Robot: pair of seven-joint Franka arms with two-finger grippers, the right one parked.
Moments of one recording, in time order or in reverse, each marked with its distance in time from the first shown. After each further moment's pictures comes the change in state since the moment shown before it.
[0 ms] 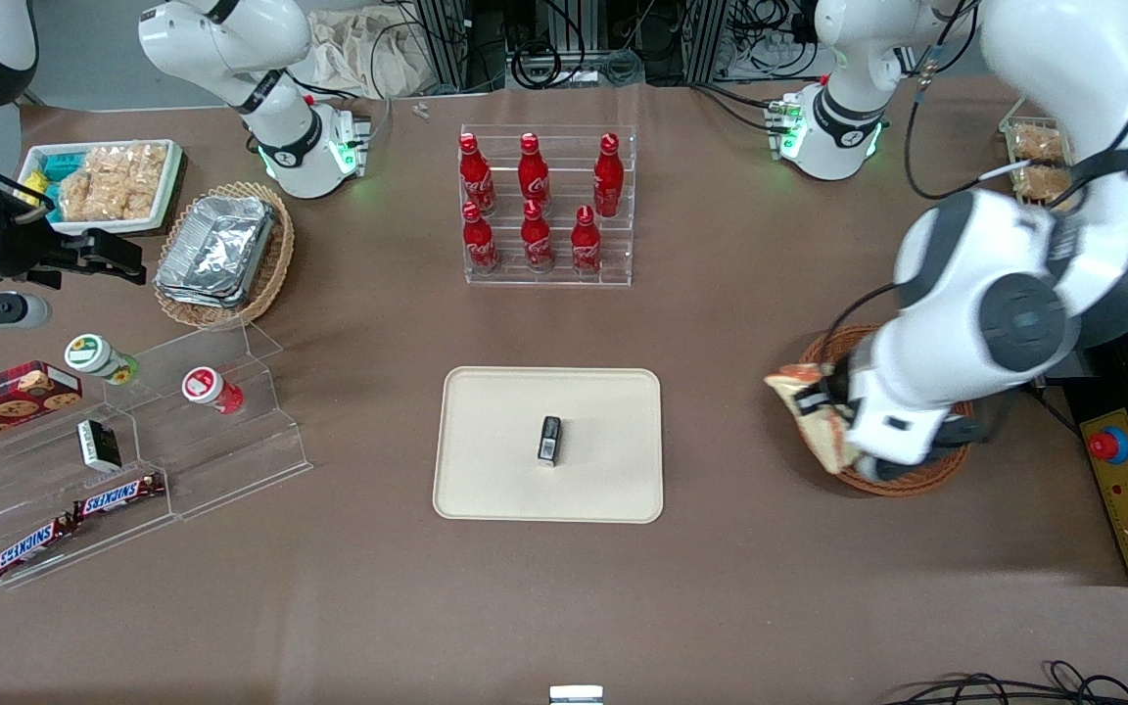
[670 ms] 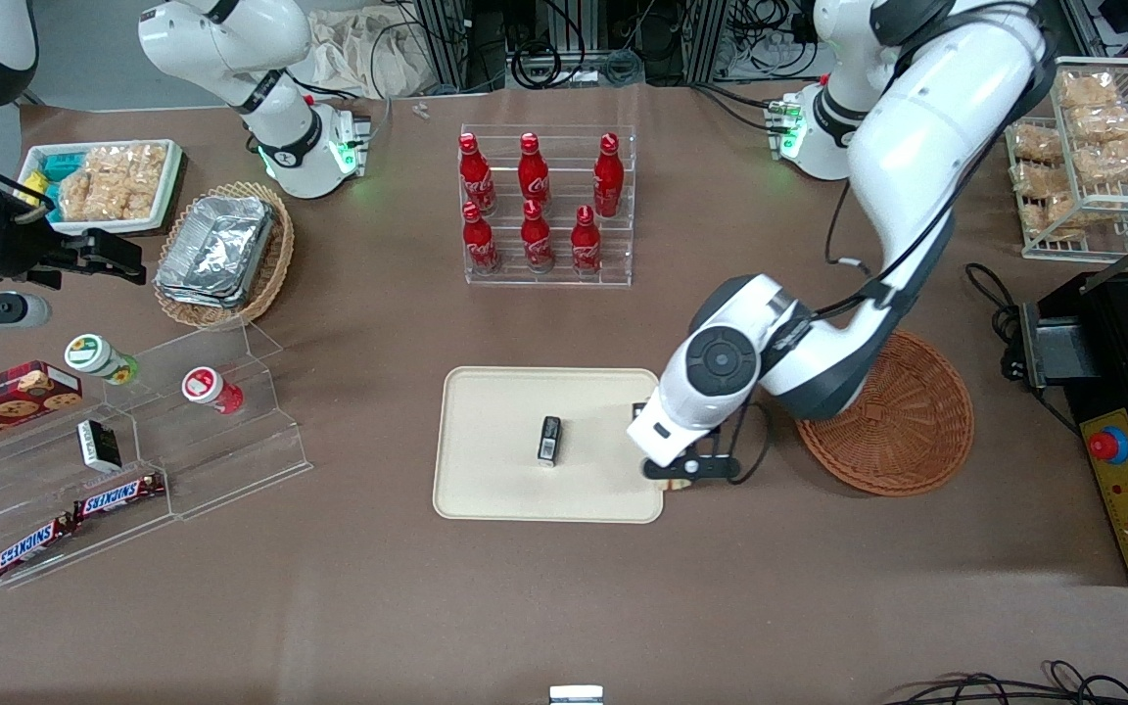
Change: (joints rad) arm -0.148 0.347 -0.116 0.036 0.291 0.299 0.066
